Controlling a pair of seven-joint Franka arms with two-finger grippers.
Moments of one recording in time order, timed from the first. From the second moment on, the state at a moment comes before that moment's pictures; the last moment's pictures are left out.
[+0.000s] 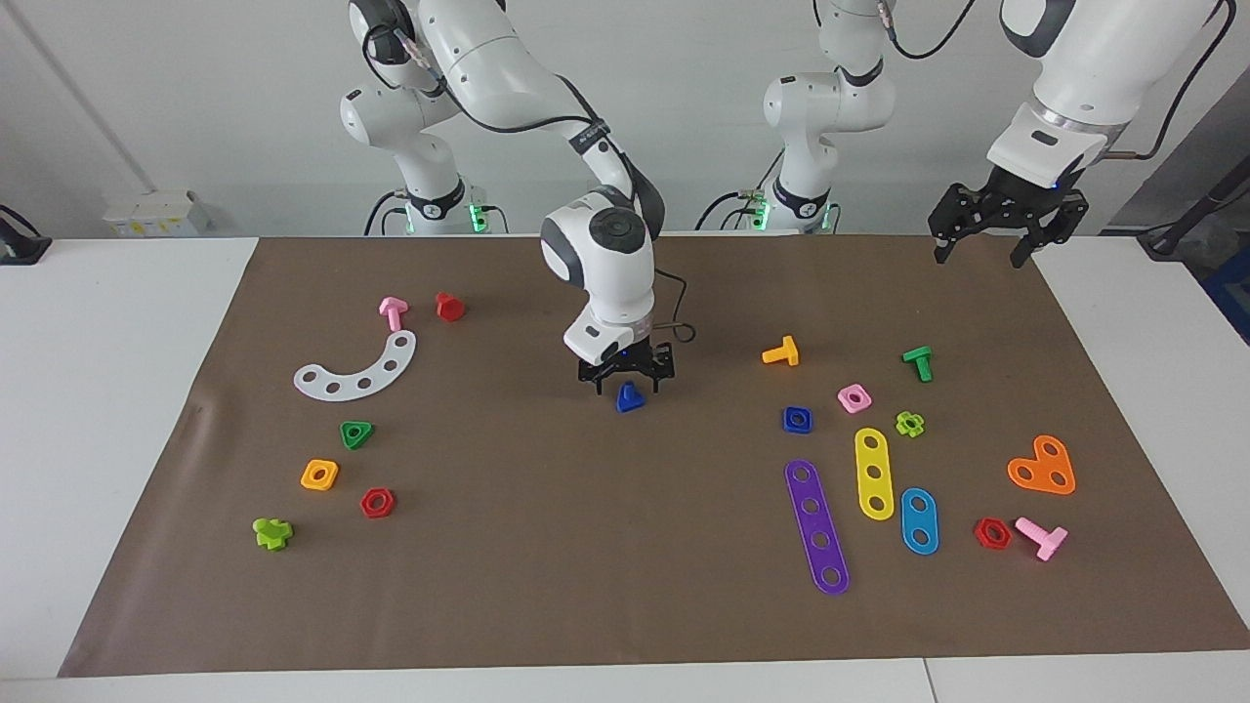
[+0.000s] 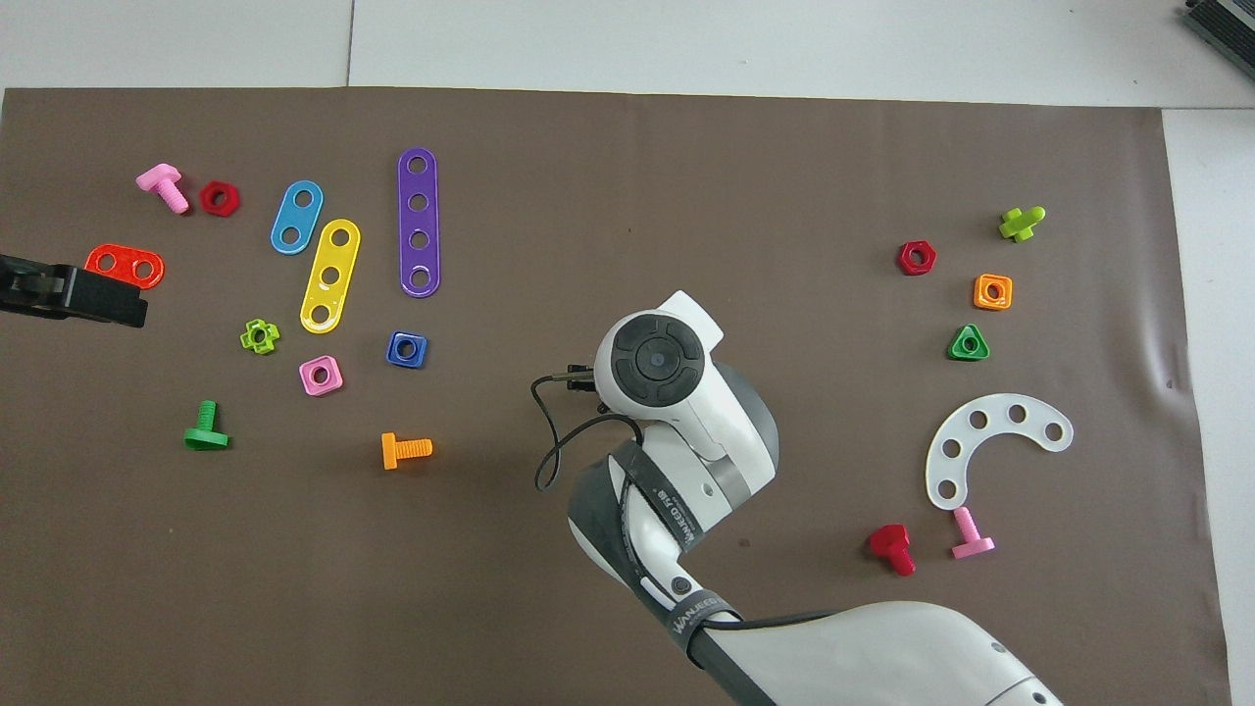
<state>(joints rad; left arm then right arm) -0.06 -0.01 0.00 -1.53 0.01 1.56 0.11 0.64 0.44 -0.02 -1.78 0.01 2.30 0.64</state>
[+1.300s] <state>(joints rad) -0.06 -0.01 0.00 -1.53 0.01 1.56 0.11 0.66 0.44 -0.02 -1.84 0.01 2.38 0.64</state>
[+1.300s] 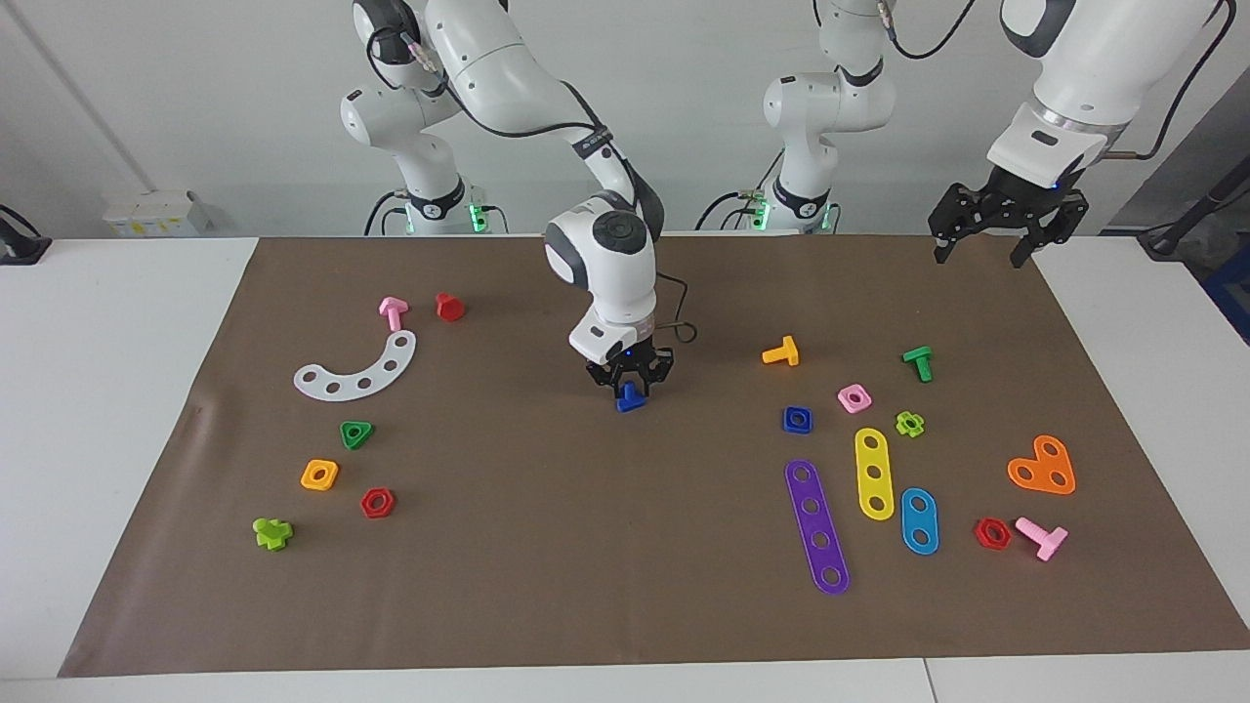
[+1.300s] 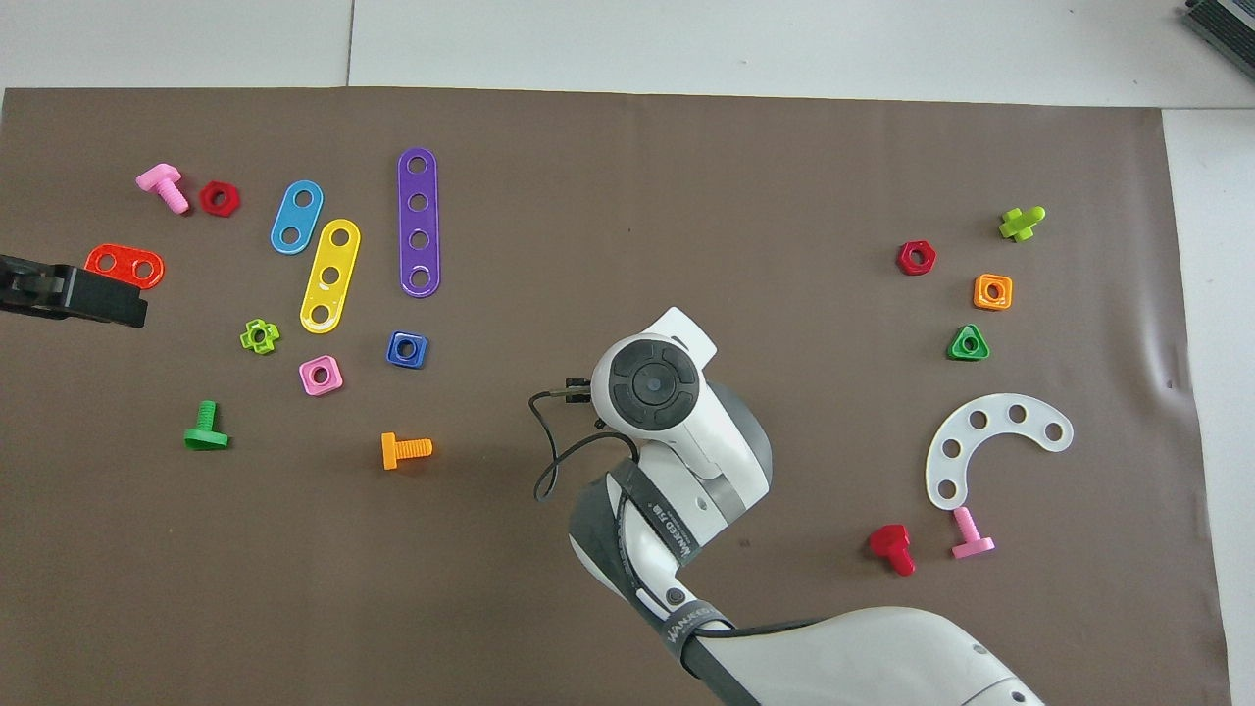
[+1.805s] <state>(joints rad) -0.06 -0.01 0.00 -1.53 0.01 1.56 0.11 0.66 0.44 -0.03 -1.84 -0.03 2.38 0.64</state>
